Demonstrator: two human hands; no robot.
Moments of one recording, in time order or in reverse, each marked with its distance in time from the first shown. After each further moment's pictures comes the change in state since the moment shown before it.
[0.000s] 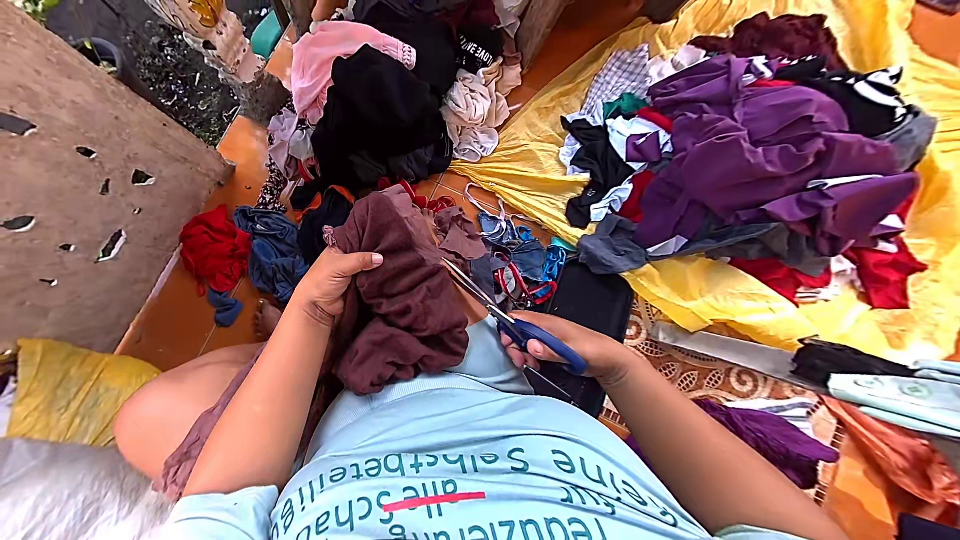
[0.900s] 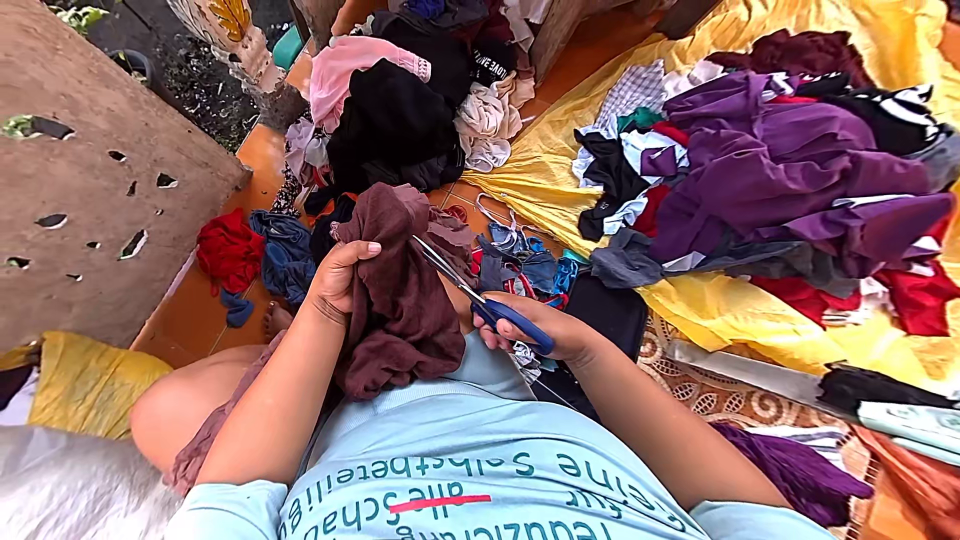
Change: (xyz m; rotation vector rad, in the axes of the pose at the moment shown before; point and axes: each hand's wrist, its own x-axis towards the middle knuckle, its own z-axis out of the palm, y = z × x) left_hand 0.005 0.000 -0.006 -0.300 -0.166 0.110; right_hand 0.052 -0.035 0.013 0.043 -0.037 -0.095
